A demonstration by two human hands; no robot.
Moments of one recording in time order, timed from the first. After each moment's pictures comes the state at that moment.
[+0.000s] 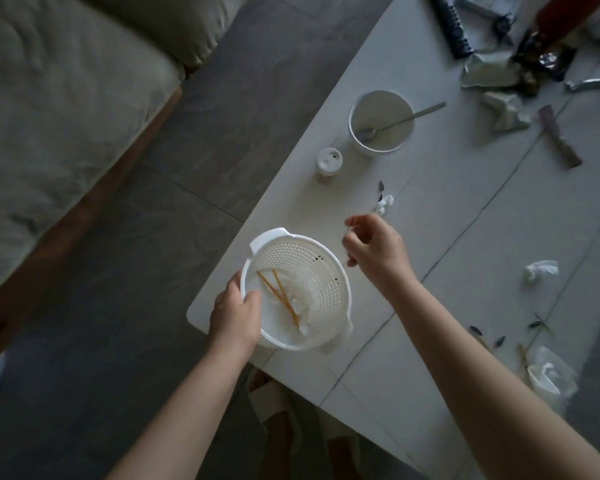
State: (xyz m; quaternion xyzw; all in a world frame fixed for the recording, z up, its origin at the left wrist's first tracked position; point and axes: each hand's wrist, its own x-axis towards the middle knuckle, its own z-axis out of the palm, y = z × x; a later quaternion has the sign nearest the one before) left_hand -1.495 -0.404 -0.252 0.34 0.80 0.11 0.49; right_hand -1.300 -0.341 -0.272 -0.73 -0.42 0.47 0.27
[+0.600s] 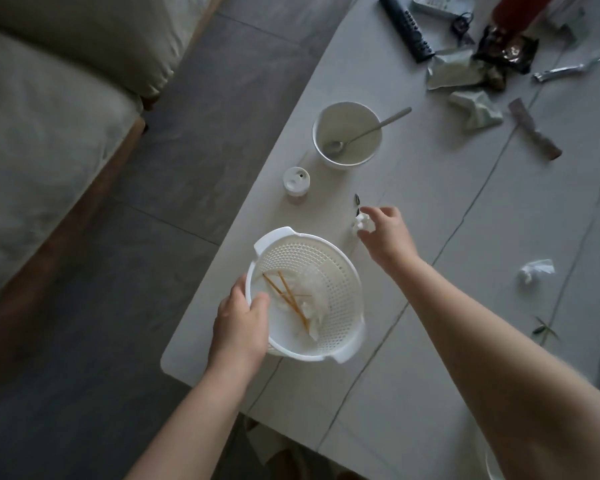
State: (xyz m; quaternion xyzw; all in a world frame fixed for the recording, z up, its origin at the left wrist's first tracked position) left_hand -1.449 -0.365 -0.263 0.40 0.77 0.10 0.48; right_hand -1.218 -0.287 -0.362 -0.79 -0.50 0.34 0.08
